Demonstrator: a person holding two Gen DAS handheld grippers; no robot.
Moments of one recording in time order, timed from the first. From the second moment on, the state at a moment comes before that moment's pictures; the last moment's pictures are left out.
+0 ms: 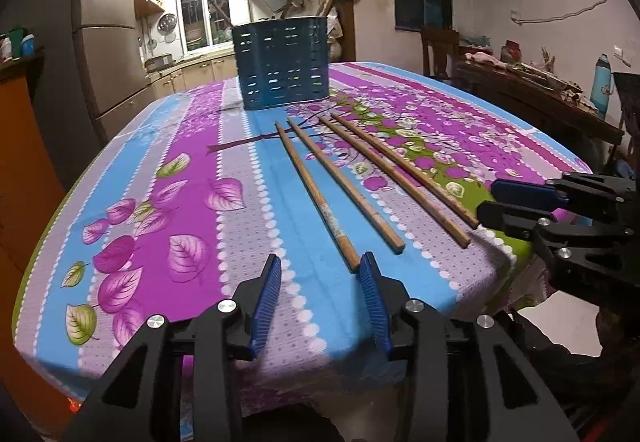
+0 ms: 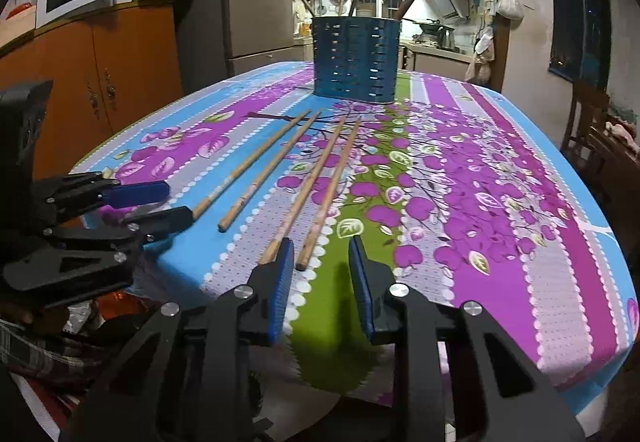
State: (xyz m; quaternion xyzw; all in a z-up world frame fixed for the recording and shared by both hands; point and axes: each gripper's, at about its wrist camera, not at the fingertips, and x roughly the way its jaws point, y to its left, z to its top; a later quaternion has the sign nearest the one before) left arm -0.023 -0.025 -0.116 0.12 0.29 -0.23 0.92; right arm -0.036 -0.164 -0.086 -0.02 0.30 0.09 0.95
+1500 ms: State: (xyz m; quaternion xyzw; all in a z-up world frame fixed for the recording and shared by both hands) left arm -0.016 -0.023 -0.122 0.09 0.26 -0.22 0.94; right arm -0.034 -0.172 -0.097 0.03 0.29 0.07 0.95
